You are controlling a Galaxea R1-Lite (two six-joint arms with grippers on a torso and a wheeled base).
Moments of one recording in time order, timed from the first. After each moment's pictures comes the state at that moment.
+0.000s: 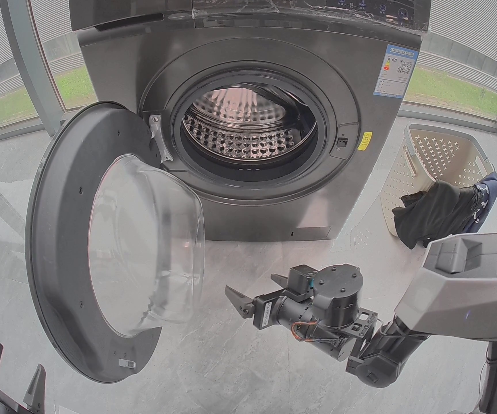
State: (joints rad) left arm 0.00 0.02 -0.02 -0.01 0.00 -0.04; right arm 0.83 2.24 -0.73 -1.34 -0.14 0.34
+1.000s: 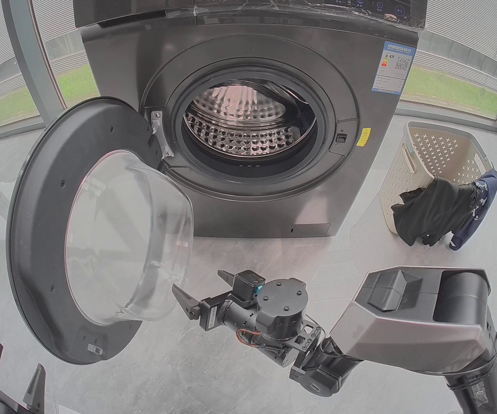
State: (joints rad) left arm 0.00 0.02 -0.02 -0.01 0.00 -0.04; right arm 0.92 2.45 -1.04 -1.41 -0.14 0.32
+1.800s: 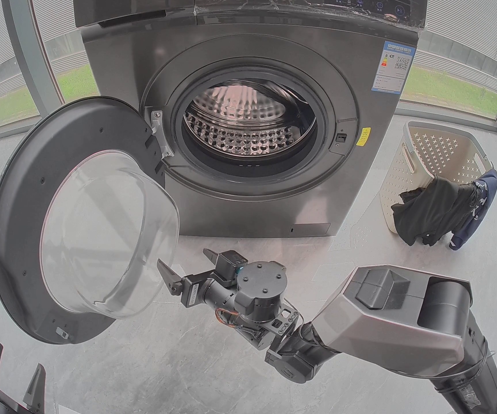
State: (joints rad) left arm 0.00 0.02 -0.02 -0.01 0.00 -0.04; right arm 0.92 2.53 -1.28 -1.34 -0.15 0.32
